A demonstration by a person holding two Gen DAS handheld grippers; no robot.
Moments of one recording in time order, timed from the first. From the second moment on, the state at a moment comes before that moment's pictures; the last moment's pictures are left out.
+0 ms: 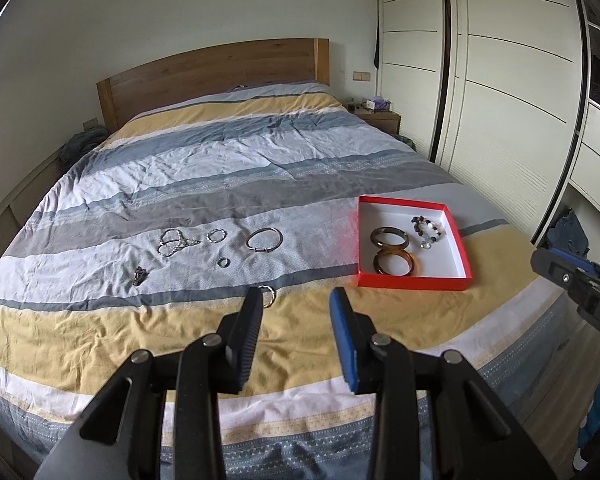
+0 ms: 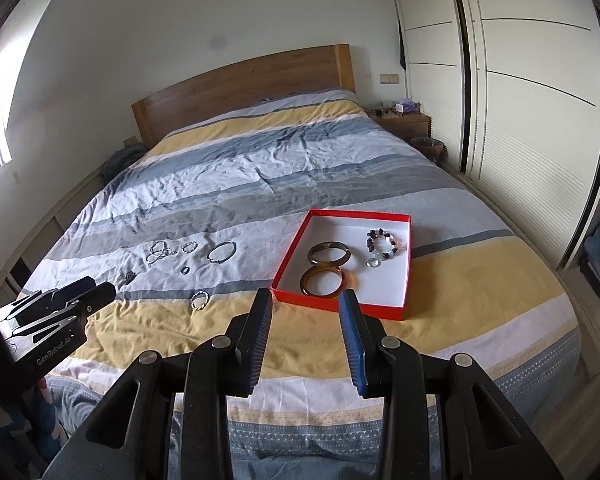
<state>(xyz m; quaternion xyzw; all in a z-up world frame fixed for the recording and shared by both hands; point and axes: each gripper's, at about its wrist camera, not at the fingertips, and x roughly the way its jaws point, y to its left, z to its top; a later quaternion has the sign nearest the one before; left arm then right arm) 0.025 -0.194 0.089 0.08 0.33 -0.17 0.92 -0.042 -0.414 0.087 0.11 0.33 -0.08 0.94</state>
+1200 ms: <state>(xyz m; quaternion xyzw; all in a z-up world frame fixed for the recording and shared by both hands) -0.032 -0.037 0.075 0.02 0.31 -0.09 0.95 -0.091 -0.320 0.100 0.10 0.32 -0.05 0.94</state>
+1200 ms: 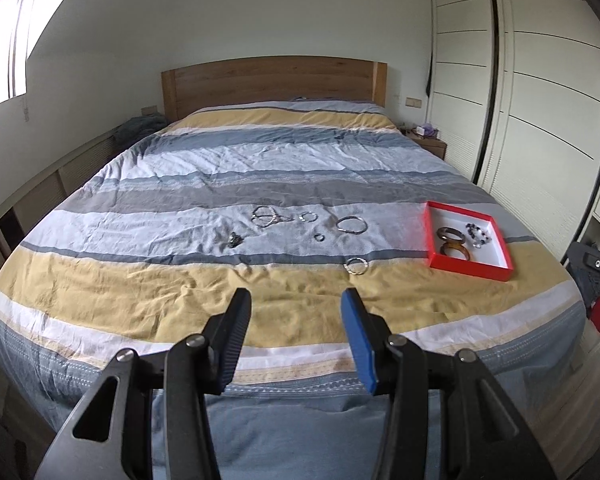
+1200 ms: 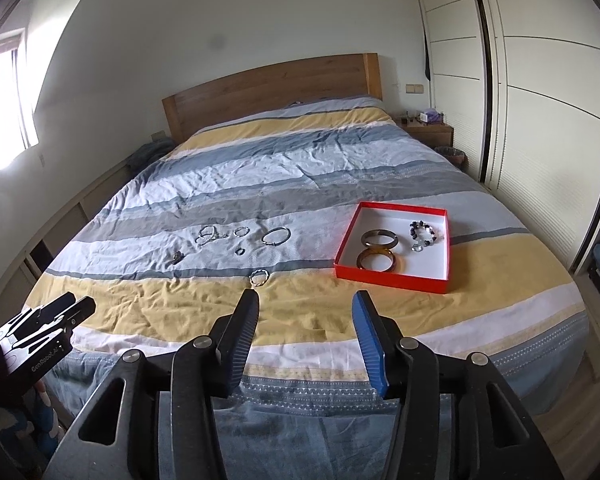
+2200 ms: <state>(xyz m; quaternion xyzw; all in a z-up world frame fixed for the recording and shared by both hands) 0.133 0.032 -0.008 -0.03 0.40 0.01 0.92 0.107 -0.288 0.001 0.09 0.42 0.06 0.90</state>
